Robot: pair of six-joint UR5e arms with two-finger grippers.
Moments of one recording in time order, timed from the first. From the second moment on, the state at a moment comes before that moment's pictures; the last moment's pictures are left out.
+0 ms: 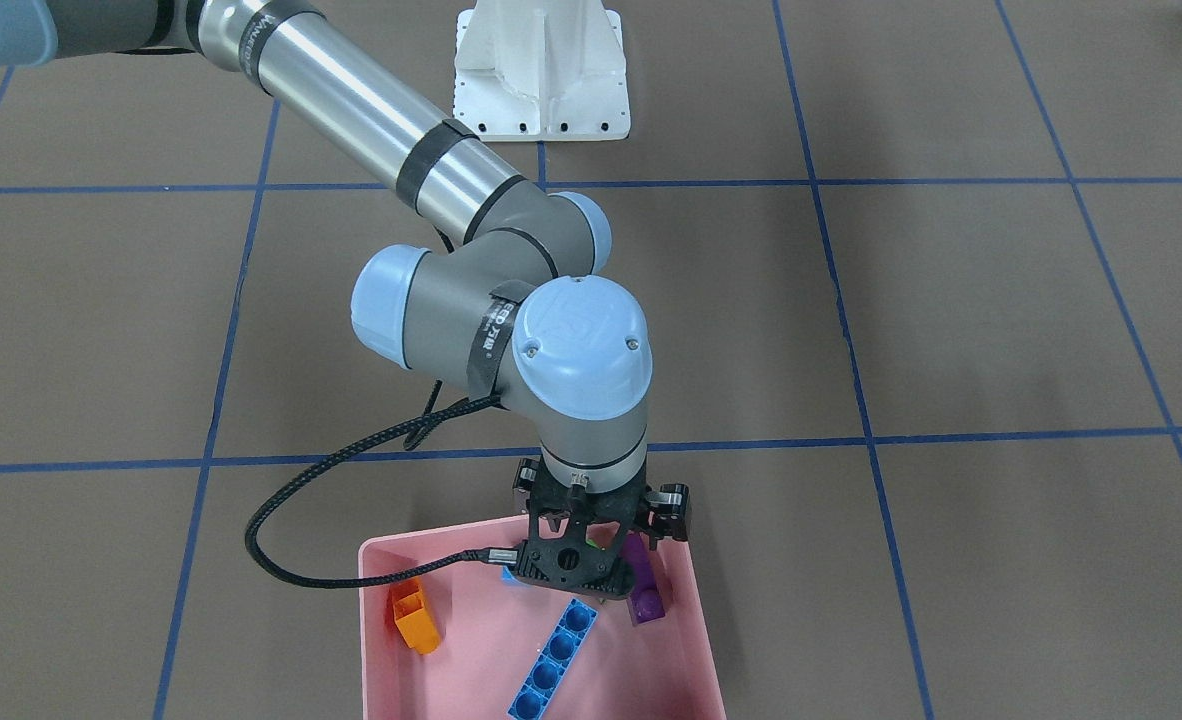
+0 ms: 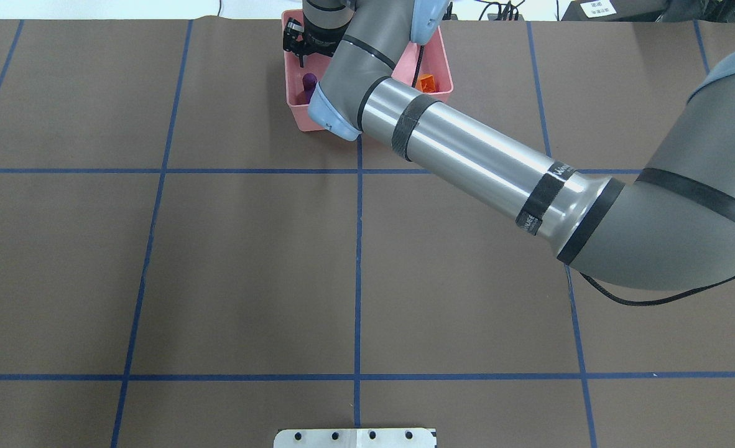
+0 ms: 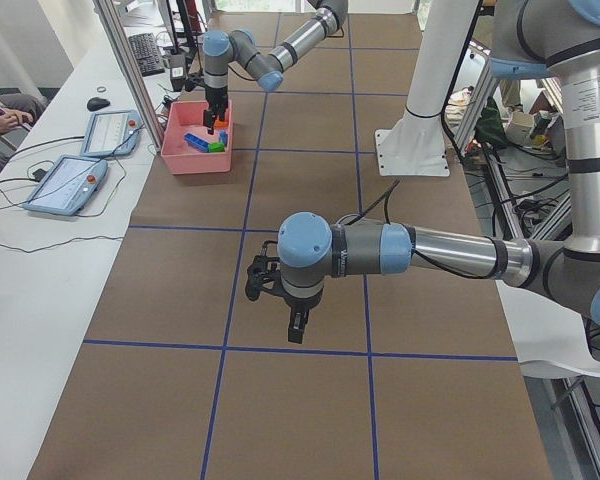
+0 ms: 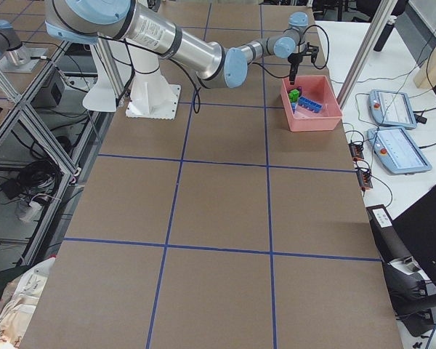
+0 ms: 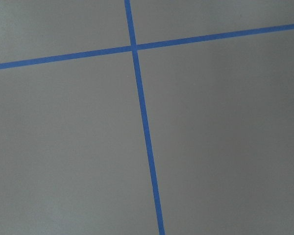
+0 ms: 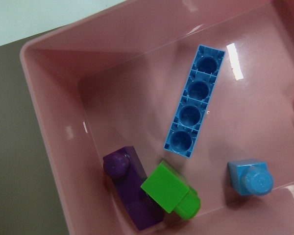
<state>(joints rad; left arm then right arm) -1.65 -1.35 -1.93 -1.39 -2.41 0.23 0.81 -0.21 0.66 -1.24 2.03 1.29</state>
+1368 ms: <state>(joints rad) -1.65 -1.37 -1.88 -1.50 -2.29 0.23 1.31 -1.24 1.82 -1.90 2.21 0.21</state>
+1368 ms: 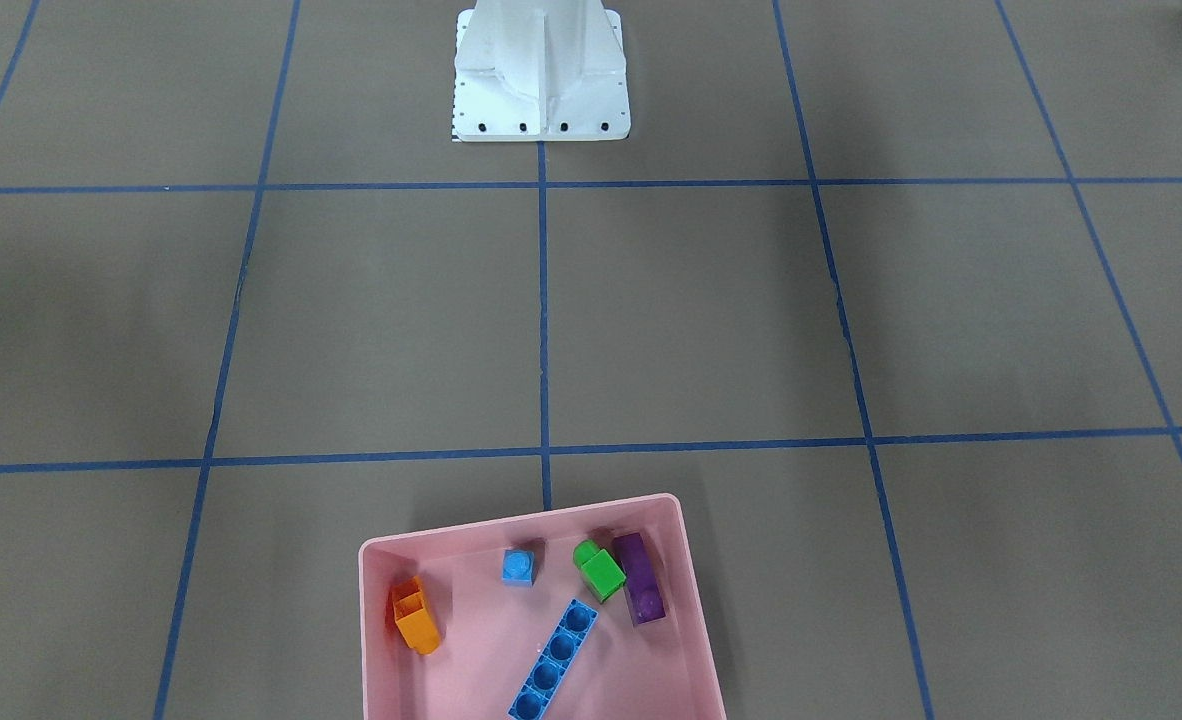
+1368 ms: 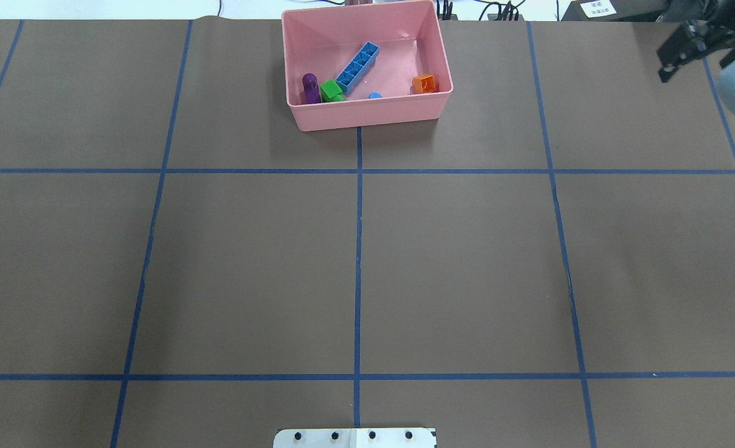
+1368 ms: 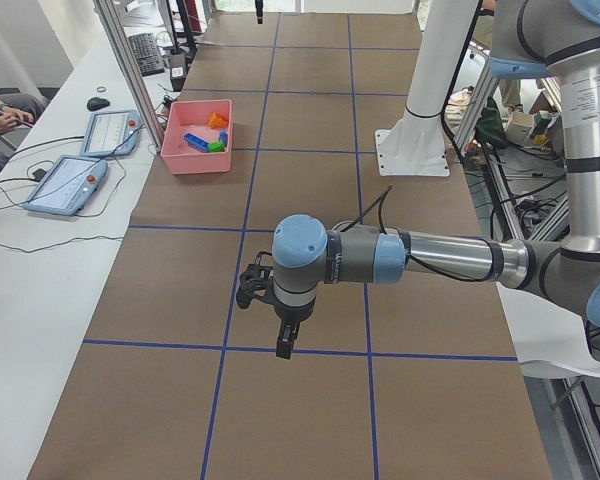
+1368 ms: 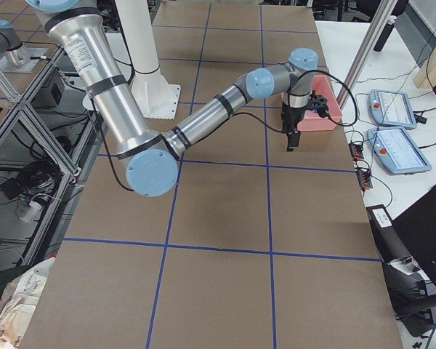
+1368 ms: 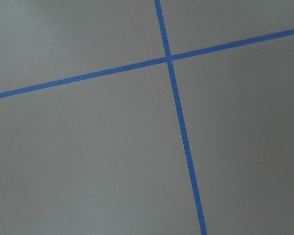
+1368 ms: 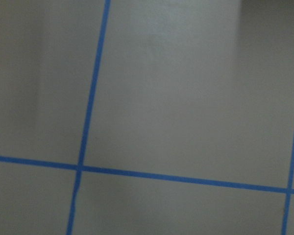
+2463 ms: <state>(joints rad) -1.65 -1.36 -1.88 -1.51 -2.38 0.23 1.51 -1.94 1.90 -1.38 2.26 -0.05</state>
